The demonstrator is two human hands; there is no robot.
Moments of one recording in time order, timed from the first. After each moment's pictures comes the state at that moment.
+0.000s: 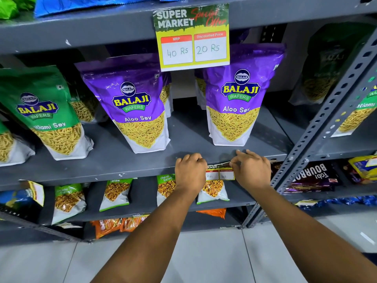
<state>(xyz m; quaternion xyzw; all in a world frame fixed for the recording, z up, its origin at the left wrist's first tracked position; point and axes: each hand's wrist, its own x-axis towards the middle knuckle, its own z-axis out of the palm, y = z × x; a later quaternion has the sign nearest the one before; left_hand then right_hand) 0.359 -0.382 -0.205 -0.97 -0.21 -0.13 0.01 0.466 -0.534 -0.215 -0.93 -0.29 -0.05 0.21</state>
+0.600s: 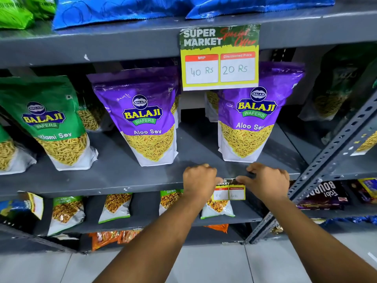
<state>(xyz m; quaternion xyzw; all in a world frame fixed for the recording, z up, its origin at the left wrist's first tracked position) 0.375 -0.366 -0.186 -0.98 -0.17 -0.10 0.06 0.488 -0.527 -0.204 -0.95 -0.25 -0.10 0.16</state>
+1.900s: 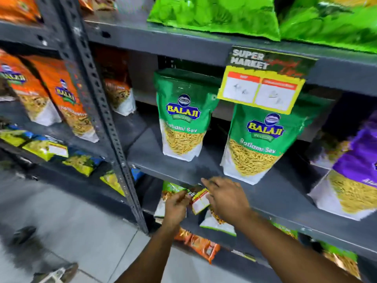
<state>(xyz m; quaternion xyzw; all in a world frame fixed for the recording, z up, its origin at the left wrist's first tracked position) 0.003 0.016 -0.286 -0.49 -0.49 -0.35 -0.63 0.133 -0.073 -0.175 -0.76 -0.65 -0.02 0.03</state>
